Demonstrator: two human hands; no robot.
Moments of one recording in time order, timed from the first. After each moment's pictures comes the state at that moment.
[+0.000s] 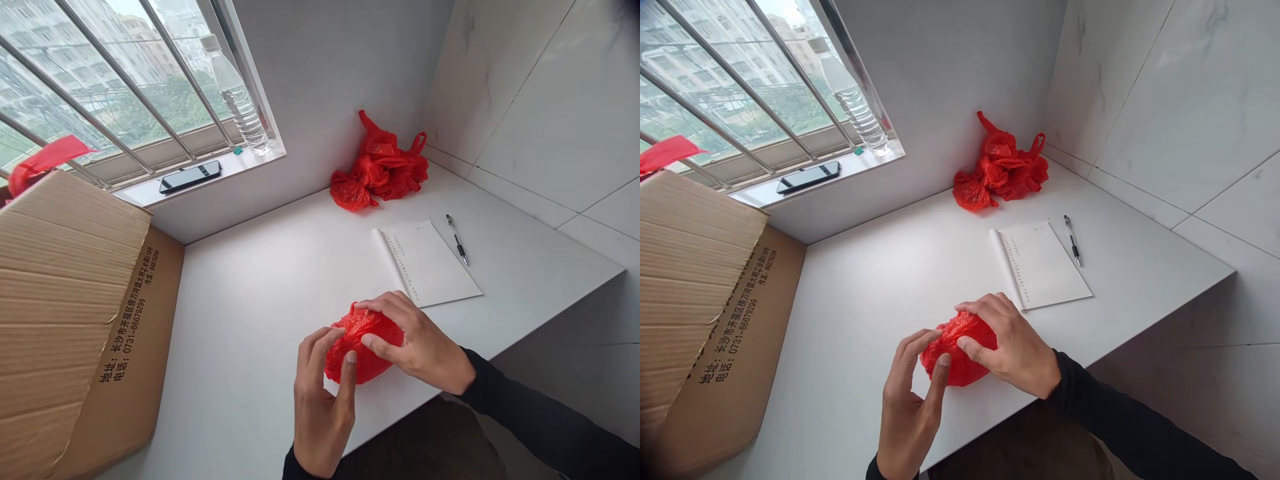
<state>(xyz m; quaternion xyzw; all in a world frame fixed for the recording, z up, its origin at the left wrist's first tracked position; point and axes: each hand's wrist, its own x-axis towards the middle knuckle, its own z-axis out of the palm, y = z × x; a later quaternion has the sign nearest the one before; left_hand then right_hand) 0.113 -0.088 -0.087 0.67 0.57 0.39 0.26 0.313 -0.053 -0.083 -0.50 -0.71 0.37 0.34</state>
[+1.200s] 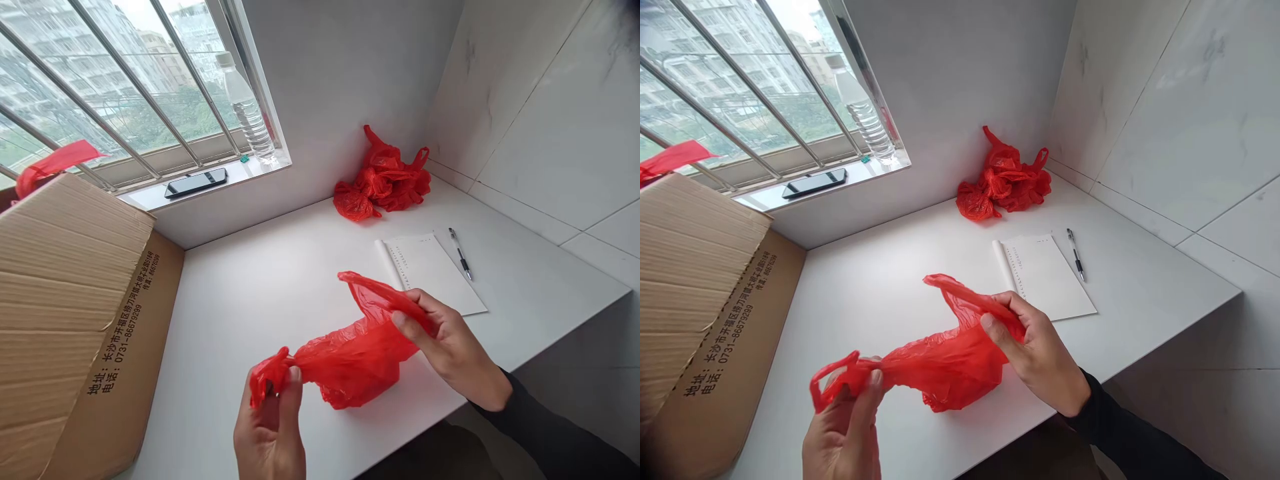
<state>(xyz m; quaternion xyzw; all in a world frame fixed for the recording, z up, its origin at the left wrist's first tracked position) 0.099 -0.088 -0.044 0.33 0.67 0.55 0.37 0.323 -0.050 -0.051 -0.50 -0.51 0.54 0.45</state>
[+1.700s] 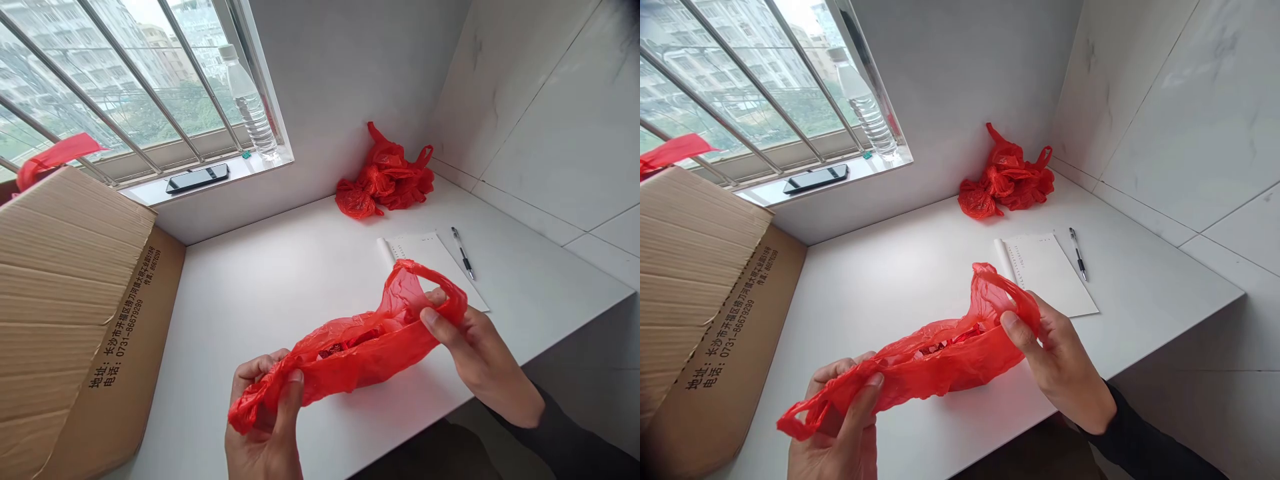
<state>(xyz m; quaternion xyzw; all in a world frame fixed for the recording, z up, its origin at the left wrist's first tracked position) 0.098 -0.086 -0.035 0.28 0.63 0.60 0.40 0.333 -0.061 -0.046 -0.53 -0.53 0.46 0.47</state>
